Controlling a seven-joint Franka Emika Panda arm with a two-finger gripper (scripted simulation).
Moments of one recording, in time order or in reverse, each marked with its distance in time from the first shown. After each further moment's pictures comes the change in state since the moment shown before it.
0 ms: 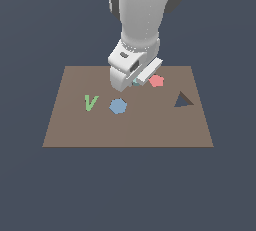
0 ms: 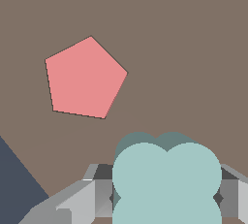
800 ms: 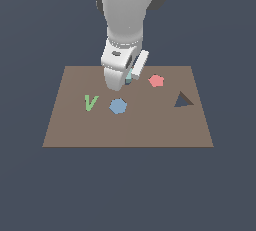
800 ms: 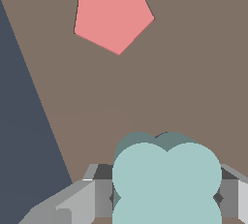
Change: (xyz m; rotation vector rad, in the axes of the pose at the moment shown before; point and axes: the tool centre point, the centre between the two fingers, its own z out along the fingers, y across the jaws) arm -0.034 0.012 -0.002 0.000 -0.001 -0.303
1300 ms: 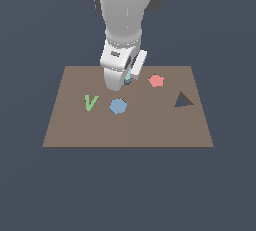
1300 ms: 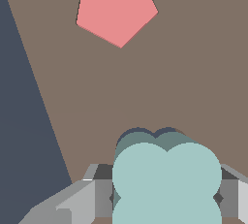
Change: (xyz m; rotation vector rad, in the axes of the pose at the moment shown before) arm -0.004 0.001 0.001 -0.001 0.000 -0.033
